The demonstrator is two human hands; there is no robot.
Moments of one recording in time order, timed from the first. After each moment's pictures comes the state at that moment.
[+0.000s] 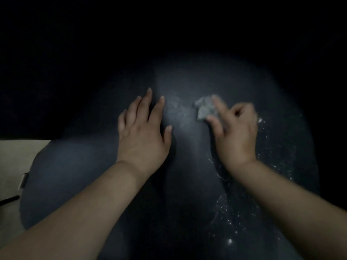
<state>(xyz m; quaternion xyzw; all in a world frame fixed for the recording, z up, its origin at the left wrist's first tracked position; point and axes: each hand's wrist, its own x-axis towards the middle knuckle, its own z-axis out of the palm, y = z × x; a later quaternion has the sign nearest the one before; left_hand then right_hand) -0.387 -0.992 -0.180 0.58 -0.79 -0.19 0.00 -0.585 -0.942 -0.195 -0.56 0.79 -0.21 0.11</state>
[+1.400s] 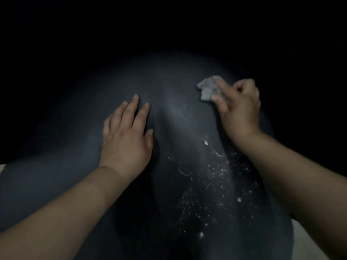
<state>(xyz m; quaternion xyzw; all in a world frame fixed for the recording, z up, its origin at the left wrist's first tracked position) -0.439 -0.978 -0.179 0.51 -0.84 -0.19 -0.03 -0.688 -0.932 -0.196 -0.50 0.83 -0.23 0.11</state>
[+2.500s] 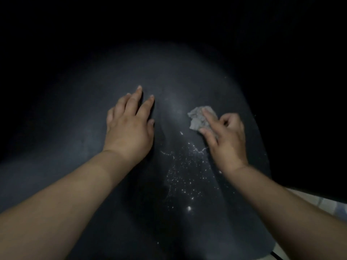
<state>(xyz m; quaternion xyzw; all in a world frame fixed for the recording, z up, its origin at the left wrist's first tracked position) -0.472 -0.958 -0.166 0.44 -0.87 -0.20 -0.05 -0.652 -0.811 -0.196 -0.45 0.84 -0.25 0.14</state>
